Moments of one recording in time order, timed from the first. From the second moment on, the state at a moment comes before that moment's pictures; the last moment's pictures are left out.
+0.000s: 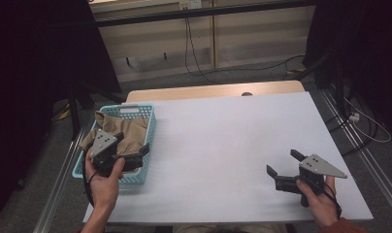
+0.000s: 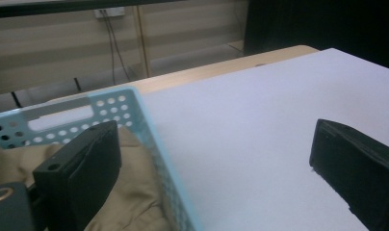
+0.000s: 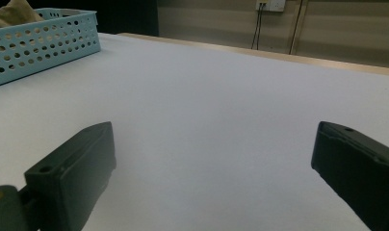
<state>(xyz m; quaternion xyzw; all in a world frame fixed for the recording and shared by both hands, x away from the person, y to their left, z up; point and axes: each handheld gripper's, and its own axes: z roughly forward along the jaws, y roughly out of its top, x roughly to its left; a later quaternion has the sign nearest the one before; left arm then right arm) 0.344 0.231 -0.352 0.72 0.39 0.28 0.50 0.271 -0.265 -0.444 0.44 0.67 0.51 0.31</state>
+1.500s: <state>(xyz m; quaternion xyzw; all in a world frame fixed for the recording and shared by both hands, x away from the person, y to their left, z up) 0.330 0.167 -0.415 0.76 0.35 0.21 0.50 0.254 -0.277 -0.445 0.46 0.66 0.50 0.32</state>
